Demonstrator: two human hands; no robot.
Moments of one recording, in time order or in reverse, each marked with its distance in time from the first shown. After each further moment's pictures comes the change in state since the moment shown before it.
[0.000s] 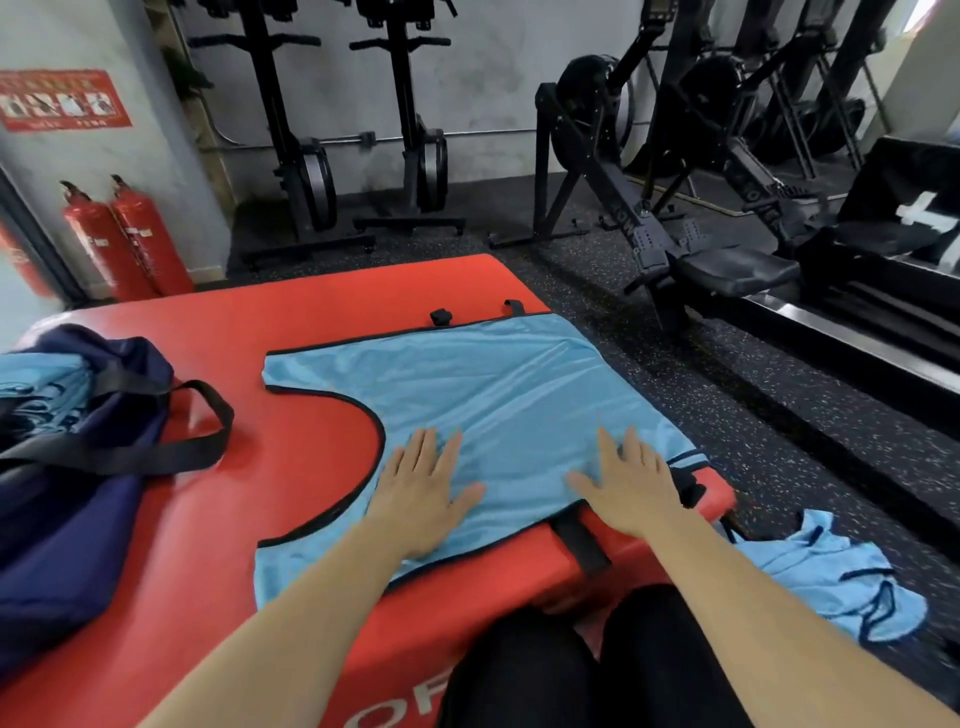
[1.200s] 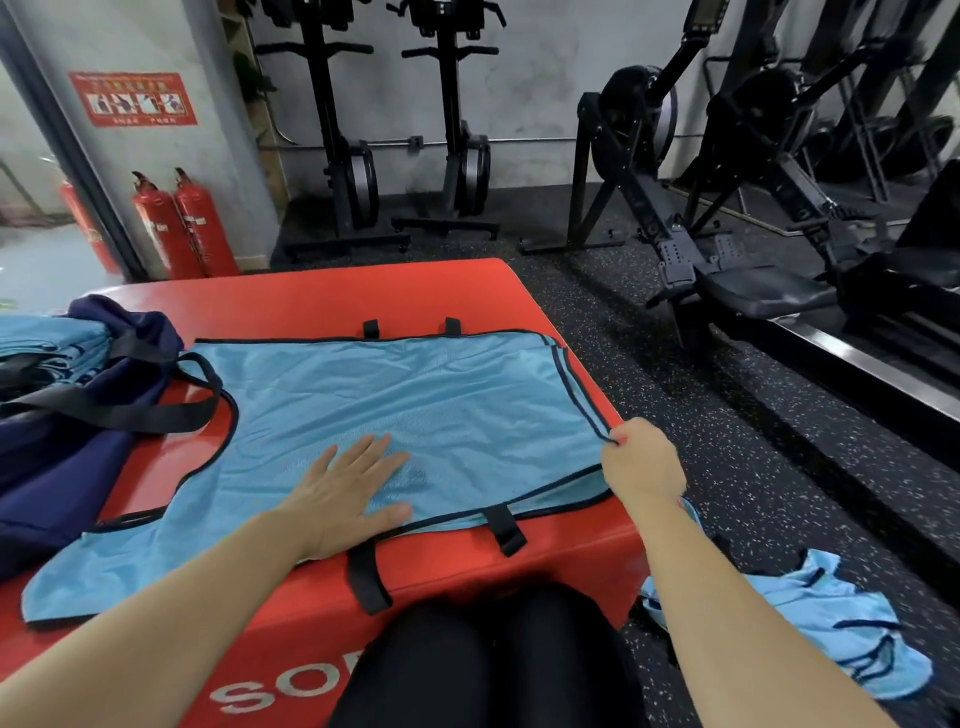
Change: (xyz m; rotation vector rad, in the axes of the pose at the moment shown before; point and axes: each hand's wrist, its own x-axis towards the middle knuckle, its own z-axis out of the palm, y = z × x) left_hand -0.042 -0.010 -0.013 0.093 -0.060 0.017; right_hand 0.022 0.057 -0.036 0.529 0.241 0.209
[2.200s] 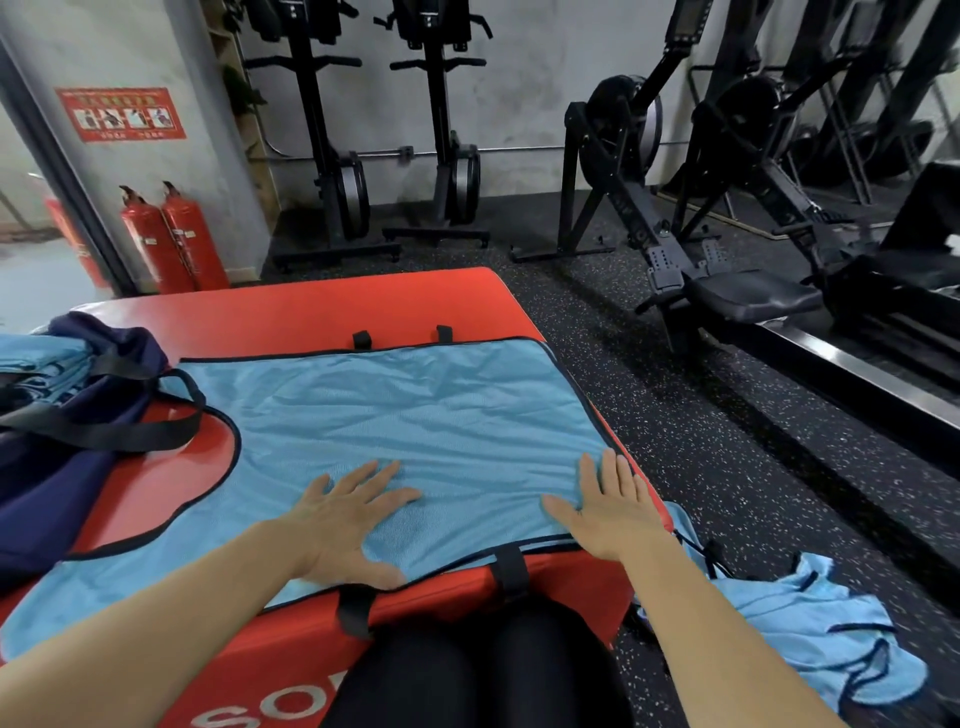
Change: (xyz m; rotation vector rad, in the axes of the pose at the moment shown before) left_hand -0.003 0.022 -0.016 0.087 -0.224 0.066; right_hand -0.016 0.020 0.012 -0.582 -0.513 -0.281
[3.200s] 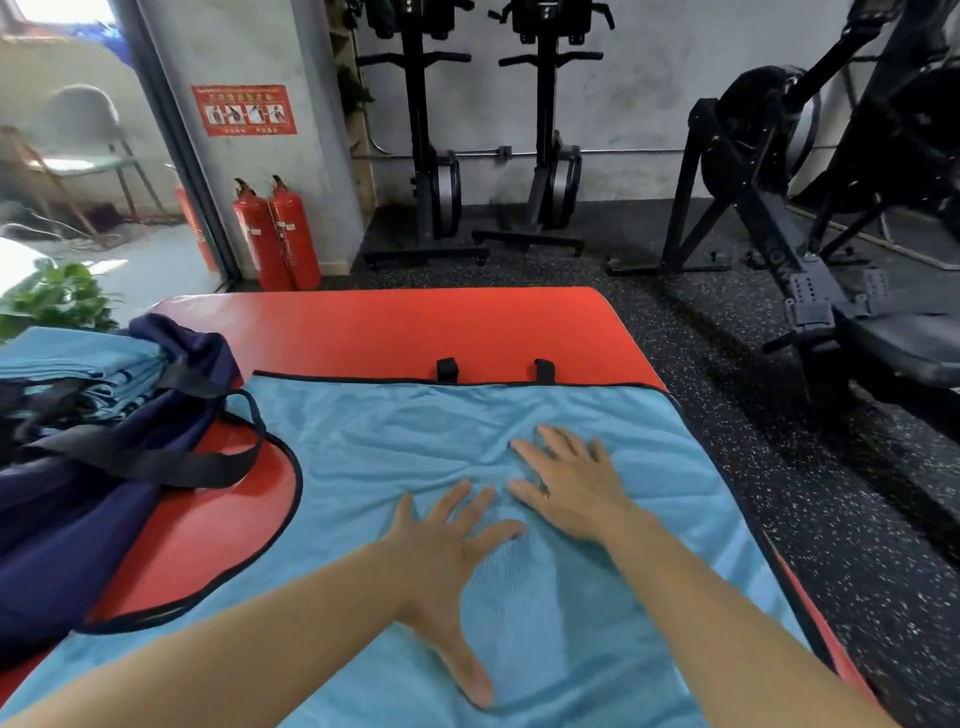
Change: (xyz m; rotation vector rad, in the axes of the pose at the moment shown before) left_hand 0.066 -0.015 -0.040 -0.004 -0.137 -0.046; right_hand 0.162 -0.133 -0.040 -0.128 0.249 -0.542
